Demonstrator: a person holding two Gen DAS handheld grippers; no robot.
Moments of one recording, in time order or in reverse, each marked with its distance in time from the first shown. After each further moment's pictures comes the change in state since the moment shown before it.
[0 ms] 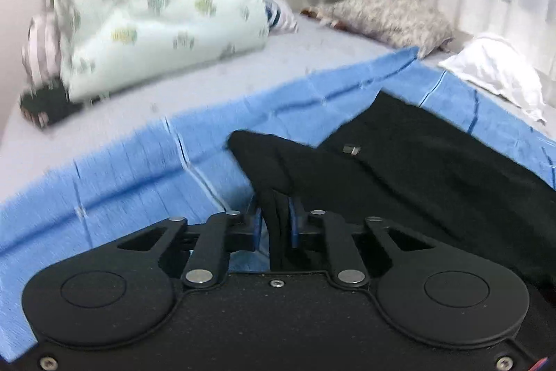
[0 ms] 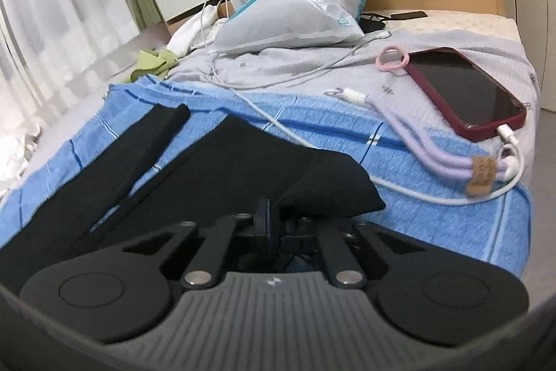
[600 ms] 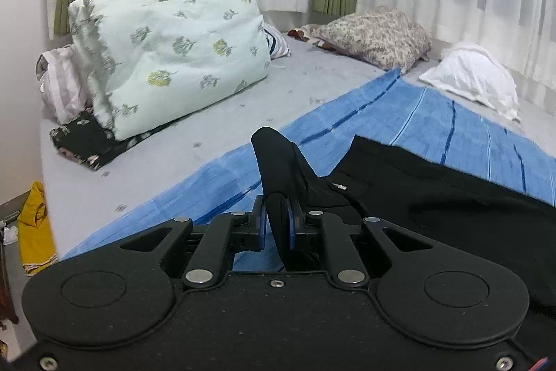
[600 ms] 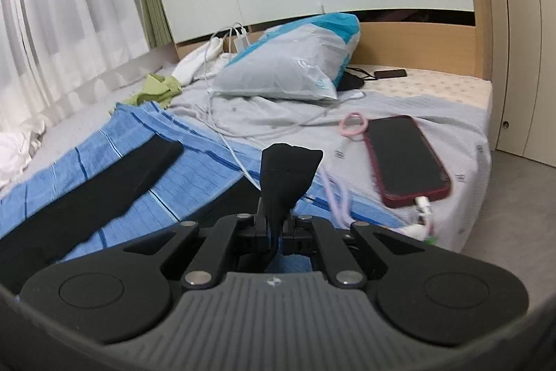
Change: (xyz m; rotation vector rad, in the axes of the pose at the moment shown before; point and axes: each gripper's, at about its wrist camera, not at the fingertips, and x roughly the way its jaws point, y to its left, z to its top) left arm -0.092 0.071 0.018 0.055 -0.025 -0.054; right arm -0.074 -0.032 0.025 -0.119 -0.087 -0.017
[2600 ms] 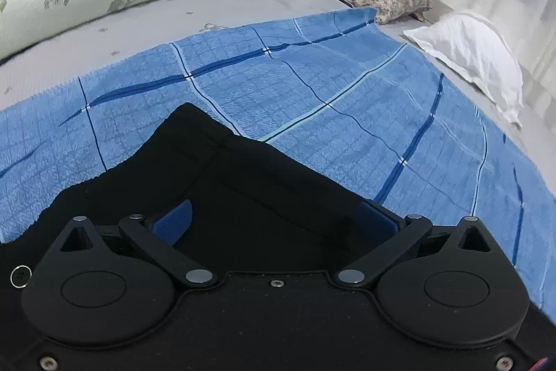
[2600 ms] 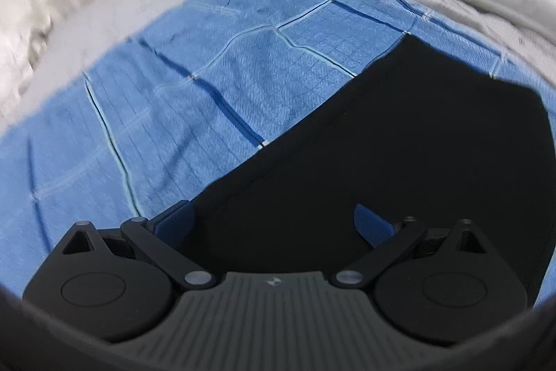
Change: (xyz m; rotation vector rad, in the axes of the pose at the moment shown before) left arm 0.214 -0.185 0.038 -0.156 0.247 -0.087; right arm 0.272 0.409 -0.009 -0.139 0.389 -0.013
